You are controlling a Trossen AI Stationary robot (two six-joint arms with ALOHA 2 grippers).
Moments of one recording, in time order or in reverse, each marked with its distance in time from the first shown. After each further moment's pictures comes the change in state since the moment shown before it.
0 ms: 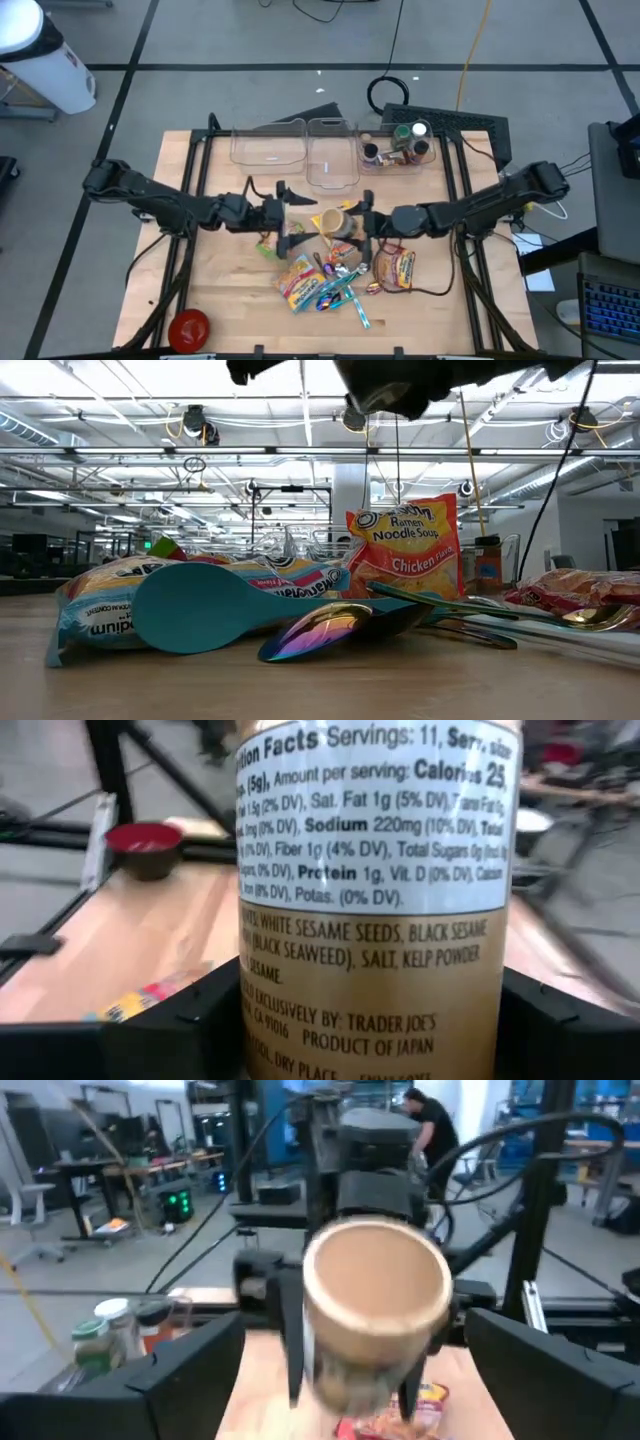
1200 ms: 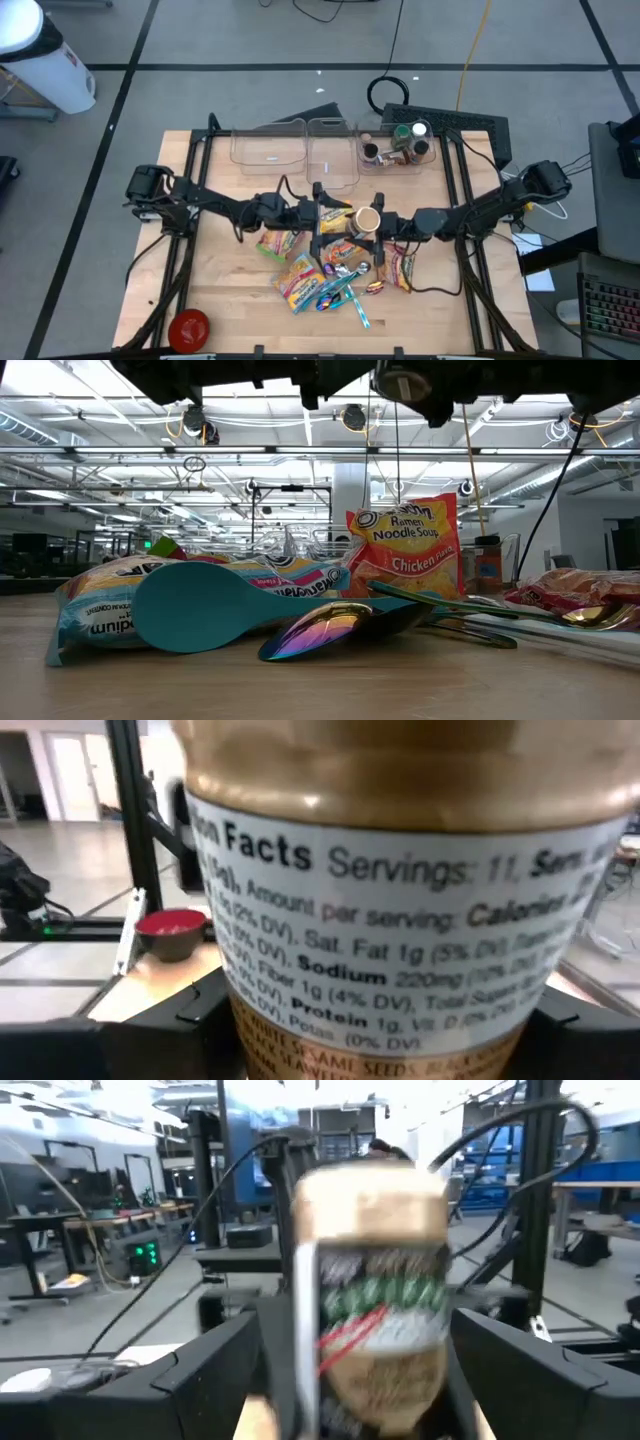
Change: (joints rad) left arm 0.114 0.390 0.139 0.393 0.211 0.056; right arm 0.042 -0.029 -0.232 0.463 0.016 0.021
